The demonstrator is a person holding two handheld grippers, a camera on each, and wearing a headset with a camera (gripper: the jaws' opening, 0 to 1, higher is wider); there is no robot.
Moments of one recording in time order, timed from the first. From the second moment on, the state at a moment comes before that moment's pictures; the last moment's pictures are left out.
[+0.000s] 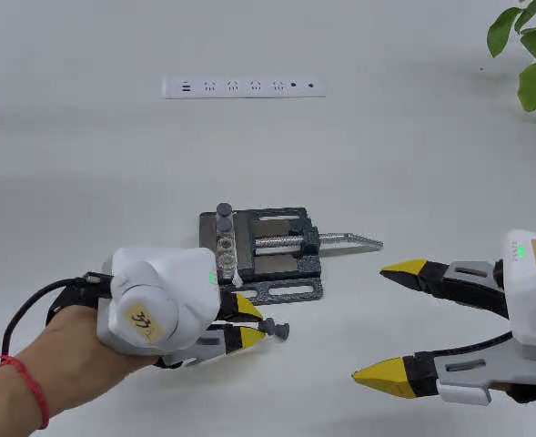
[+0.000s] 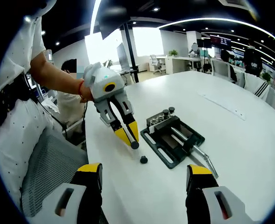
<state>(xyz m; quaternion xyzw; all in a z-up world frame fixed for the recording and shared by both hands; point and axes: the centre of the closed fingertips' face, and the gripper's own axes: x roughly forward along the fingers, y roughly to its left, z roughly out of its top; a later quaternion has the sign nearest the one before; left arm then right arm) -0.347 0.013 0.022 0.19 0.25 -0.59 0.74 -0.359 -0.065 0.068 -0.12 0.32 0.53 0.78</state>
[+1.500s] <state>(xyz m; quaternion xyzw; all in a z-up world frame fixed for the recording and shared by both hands) -0.378 0.022 0.110 0.05 0.22 -0.54 0.81 -0.390 0.024 0.116 -0.16 0.30 0.66 0.67</state>
